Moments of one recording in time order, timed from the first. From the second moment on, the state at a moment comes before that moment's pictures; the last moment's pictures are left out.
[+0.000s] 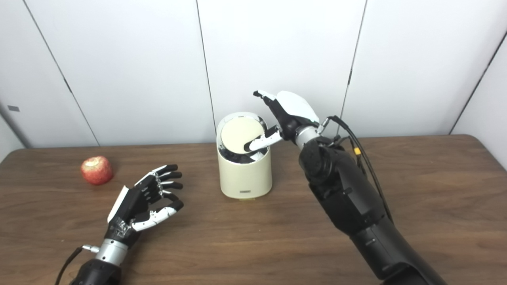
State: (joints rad) left arm -0.19 0.17 0.03 0.22 -0.06 -0.32 -0.21; right arm -0.80 -0.24 0.37 0.12 -0.74 0.46 0.31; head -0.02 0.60
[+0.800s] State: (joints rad) left arm -0.19 0.15 0.03 0.21 -0.05 -0.31 -0.20; right arm -0.86 -0.15 0.29 0.10 -1.09 0.47 0.65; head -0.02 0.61
